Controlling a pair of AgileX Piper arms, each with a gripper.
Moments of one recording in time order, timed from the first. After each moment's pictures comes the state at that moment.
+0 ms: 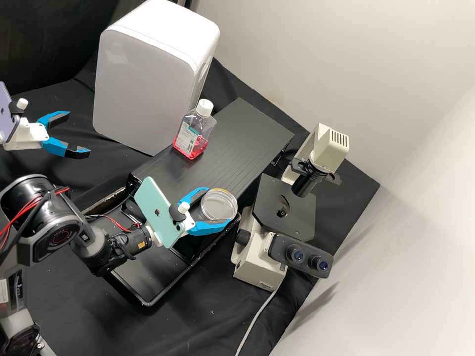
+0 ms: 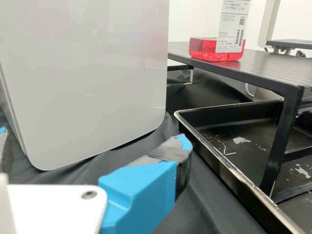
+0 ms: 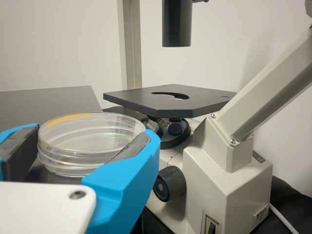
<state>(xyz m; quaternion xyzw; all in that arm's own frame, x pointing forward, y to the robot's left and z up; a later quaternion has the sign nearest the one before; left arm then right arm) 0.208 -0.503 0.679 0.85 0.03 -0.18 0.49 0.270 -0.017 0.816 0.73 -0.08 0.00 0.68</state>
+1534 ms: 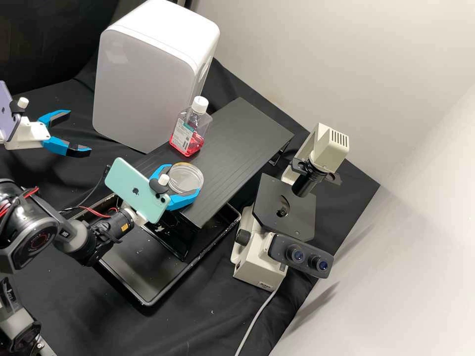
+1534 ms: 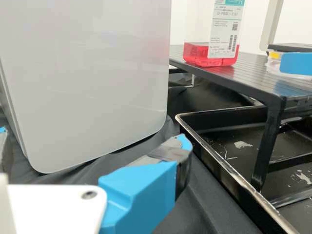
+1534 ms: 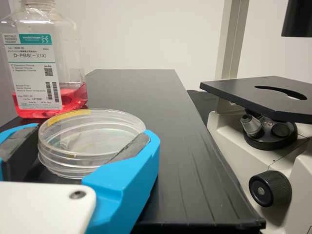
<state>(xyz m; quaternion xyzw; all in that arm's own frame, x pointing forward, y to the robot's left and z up) 0.210 -0.505 0.679 0.85 0.03 -0.18 0.50 0.257 0.030 0.792 0.72 0.04 -0.01 0.69</state>
